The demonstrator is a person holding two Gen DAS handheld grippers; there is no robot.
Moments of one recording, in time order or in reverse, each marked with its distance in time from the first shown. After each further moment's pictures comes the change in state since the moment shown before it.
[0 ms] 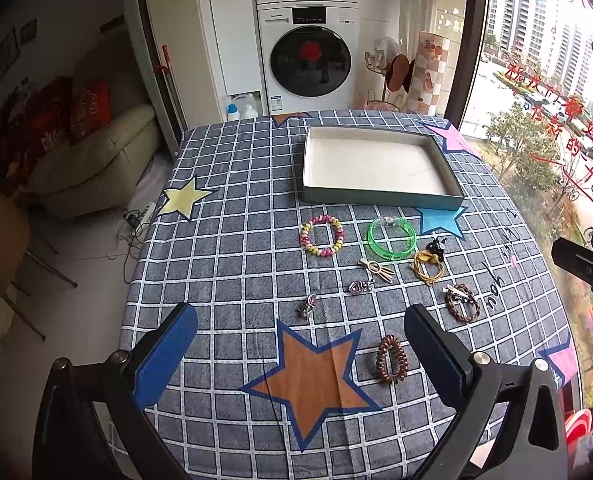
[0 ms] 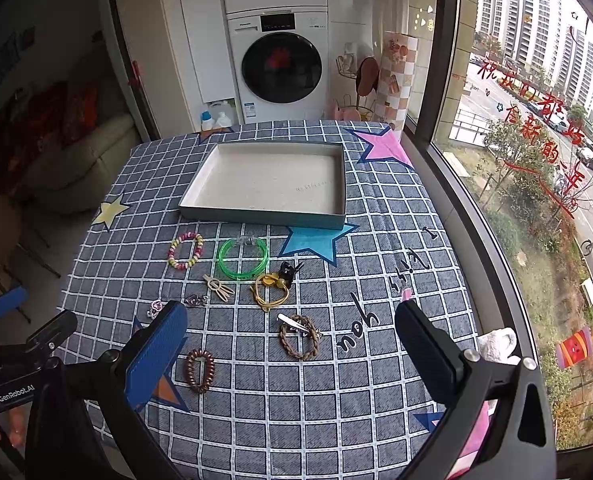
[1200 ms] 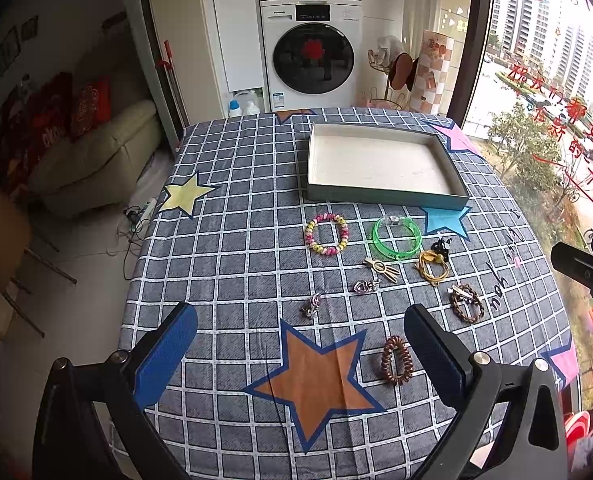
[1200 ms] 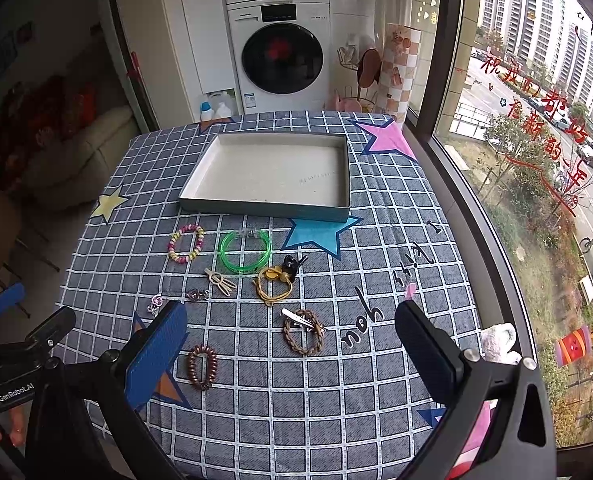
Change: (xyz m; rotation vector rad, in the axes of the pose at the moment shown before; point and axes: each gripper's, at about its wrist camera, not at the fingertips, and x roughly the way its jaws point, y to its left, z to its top) left arm 0.005 0.006 0.000 -0.009 0.007 0.000; right arm 0.006 0.008 0.002 -0.006 0.035 -0.009
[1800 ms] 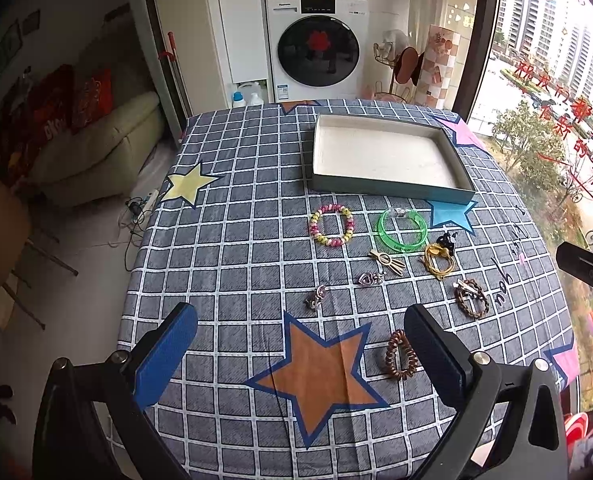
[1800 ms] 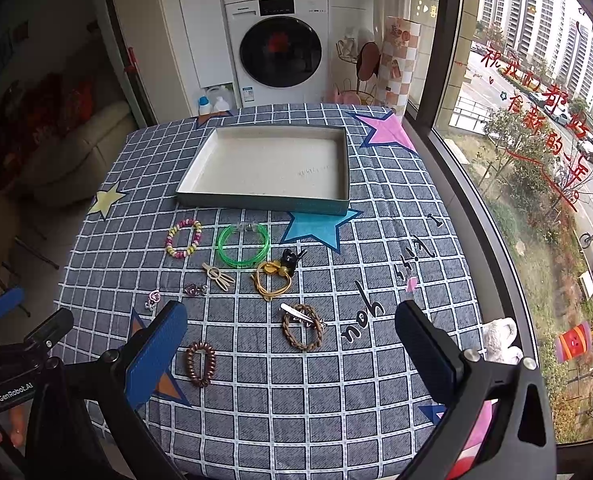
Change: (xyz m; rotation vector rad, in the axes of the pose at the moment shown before) left arm 0.006 0.001 -0.003 -0.015 0.031 0.009; right arm 0.005 -0.001 -0.001 0.007 0.026 -0.002
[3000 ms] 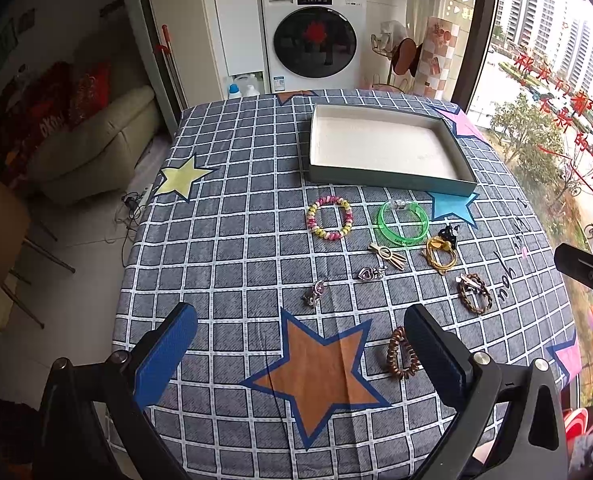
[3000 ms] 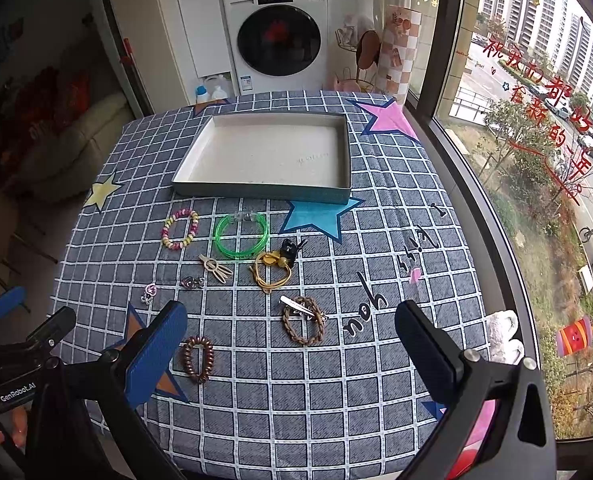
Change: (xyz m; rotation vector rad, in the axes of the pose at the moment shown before) left arm 0.013 -0.001 0.001 0.008 0.031 -0.009; right arm 0.013 0.001 0.003 0.006 0.045 -0.002
